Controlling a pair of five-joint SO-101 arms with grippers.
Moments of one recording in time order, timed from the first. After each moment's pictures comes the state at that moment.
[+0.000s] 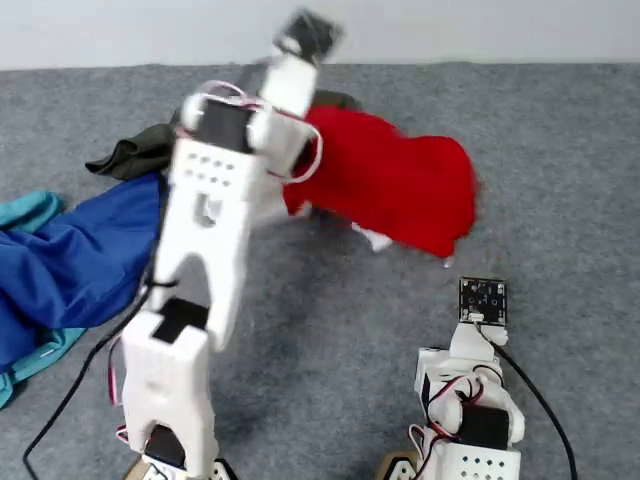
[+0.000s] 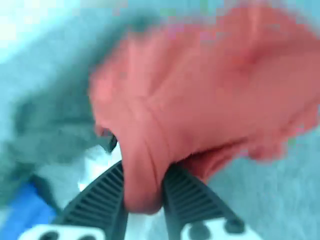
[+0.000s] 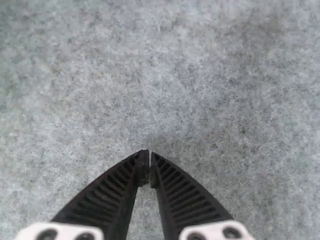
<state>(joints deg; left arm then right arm) 14.2 26.2 -59.6 99.0 -3.6 4.9 -103.6 95.5 74.7 0.7</state>
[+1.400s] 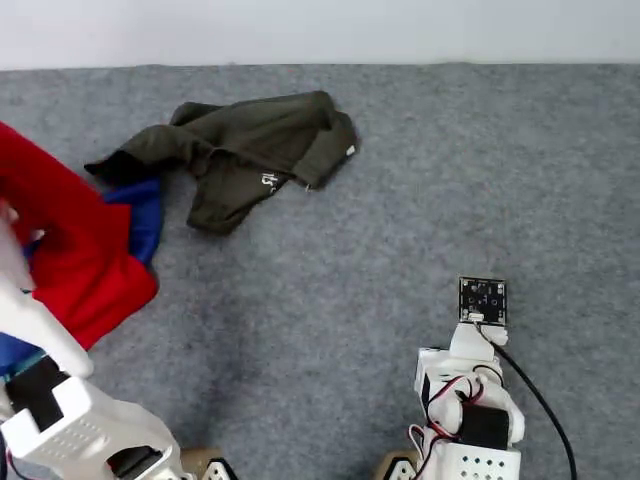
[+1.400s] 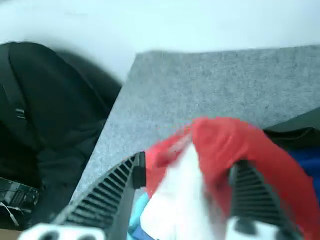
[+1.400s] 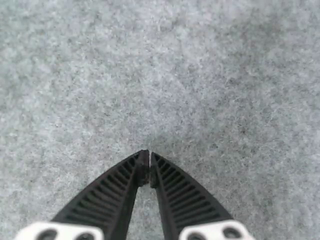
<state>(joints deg) -42.1 7.6 -51.5 89.1 -20.5 4.9 -103.6 95.5 74.7 0.7</state>
